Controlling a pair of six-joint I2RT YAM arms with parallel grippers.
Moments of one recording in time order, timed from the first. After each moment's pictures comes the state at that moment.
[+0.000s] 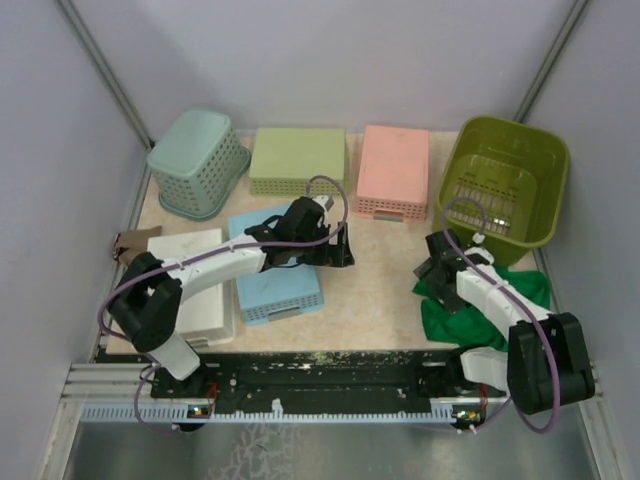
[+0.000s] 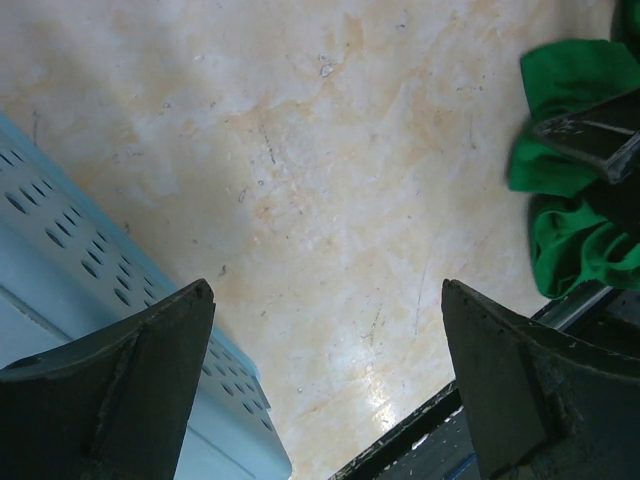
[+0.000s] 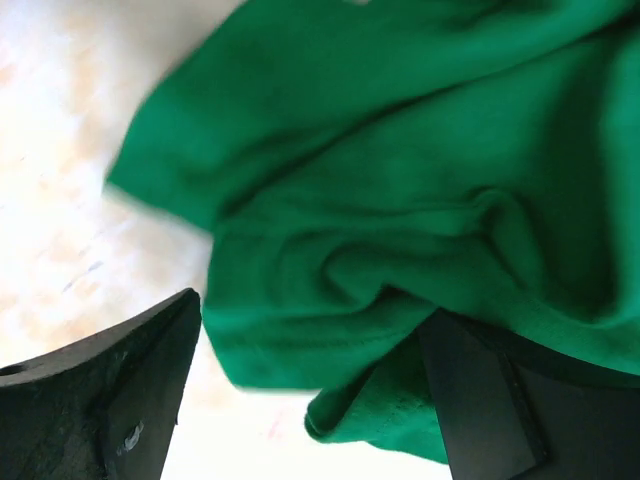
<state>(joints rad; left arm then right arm) -0.81 1.64 1.10 -0.21 0.07 -0.61 0.24 1.19 0.58 -0.58 0.29 1.07</state>
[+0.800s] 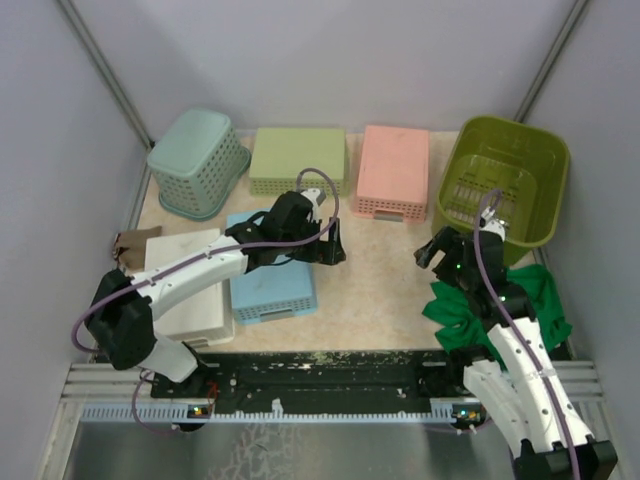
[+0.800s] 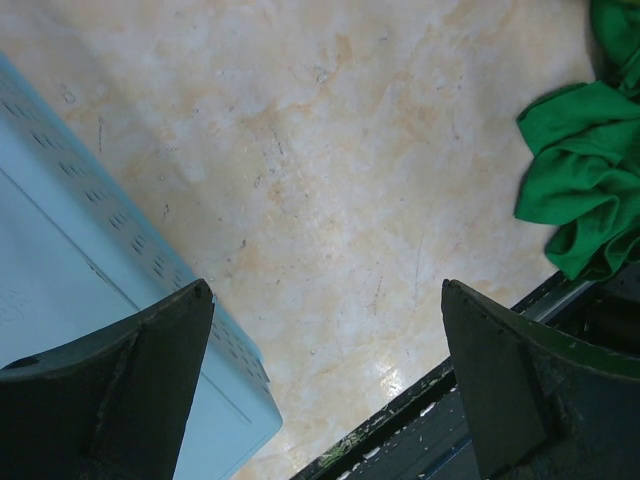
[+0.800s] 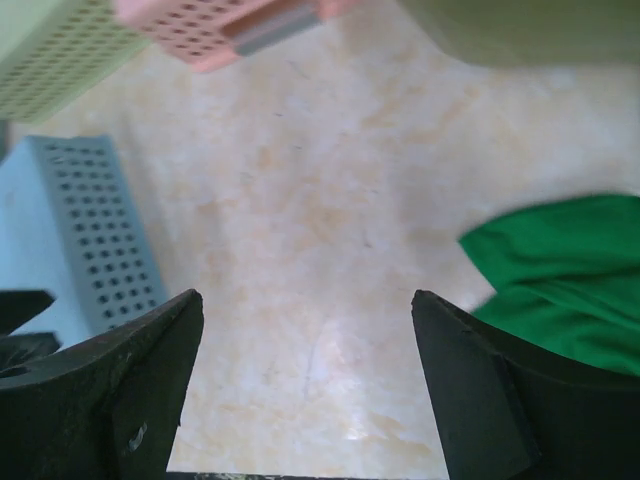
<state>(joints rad) -0.81 1.50 1.10 -0.34 0.04 -0.54 0.18 0.68 0.65 -0.65 0.09 0.70</state>
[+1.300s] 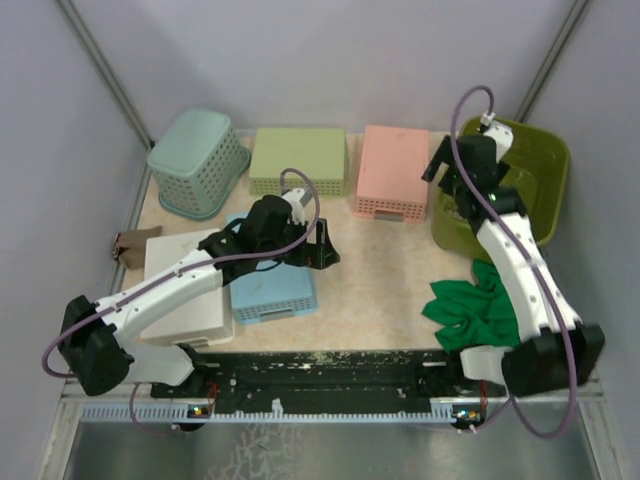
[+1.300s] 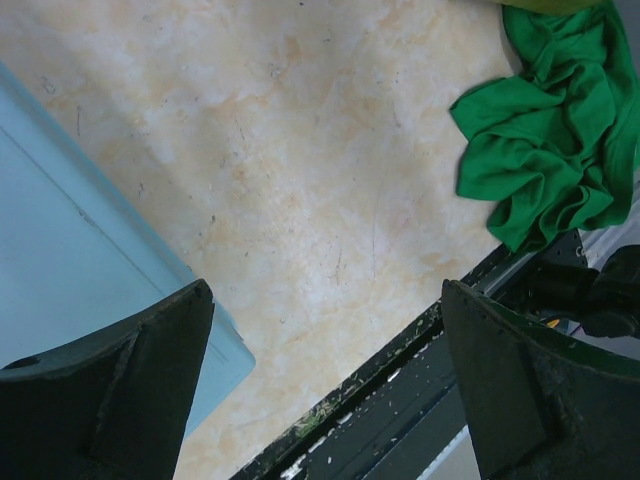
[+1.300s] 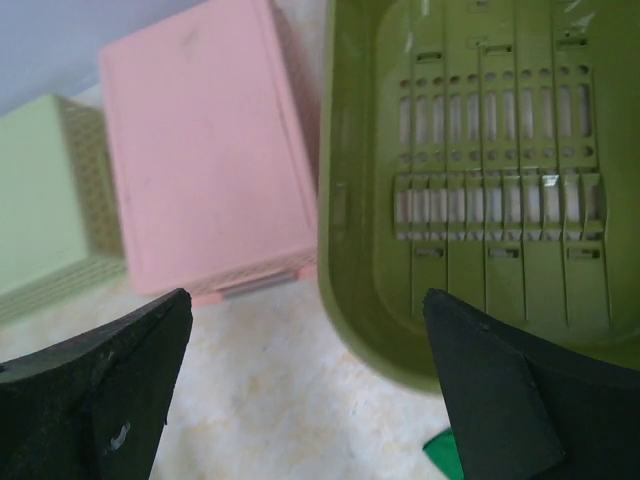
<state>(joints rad) -0.81 1.32 1.06 -0.35 0.09 -0.55 0.18 1.18 1.24 -0.57 0.33 0.49</state>
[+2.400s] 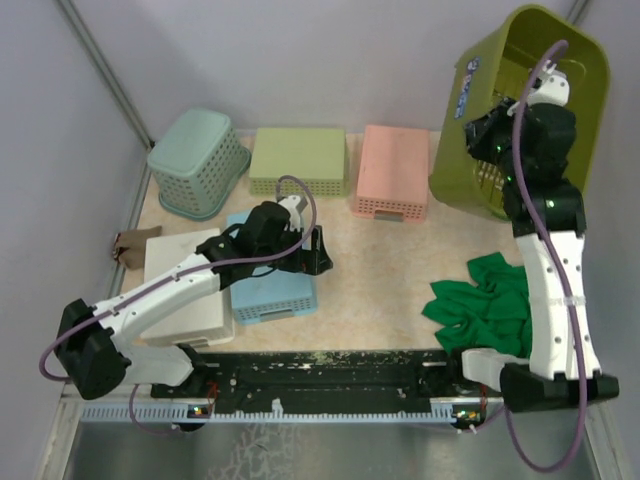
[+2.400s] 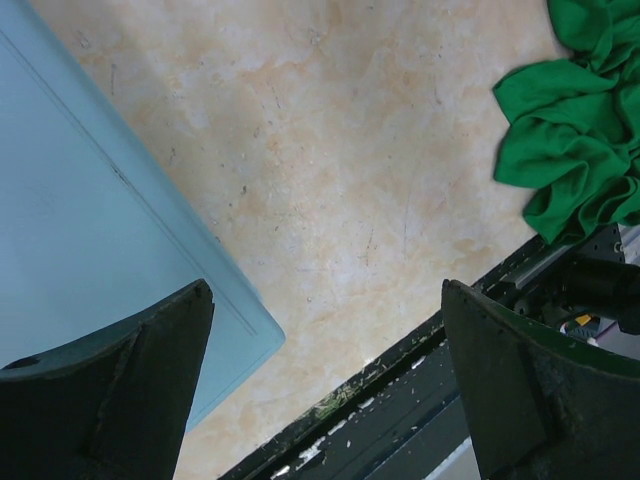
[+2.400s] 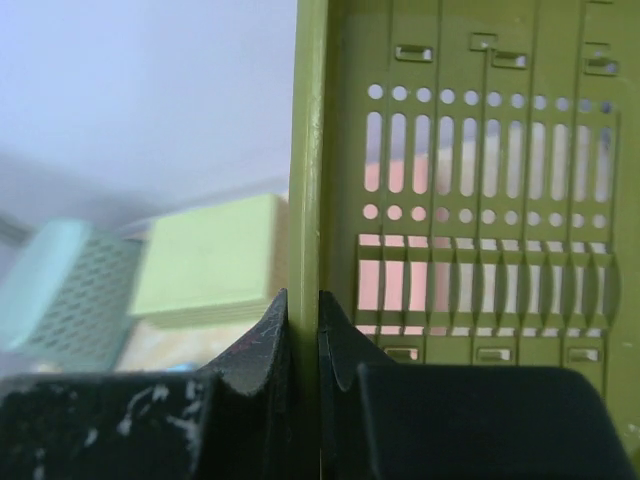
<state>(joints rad) -0.81 1.29 0.99 -0.39 0.06 -0.56 0.07 1.24 1.65 -0.62 0.08 0.36</state>
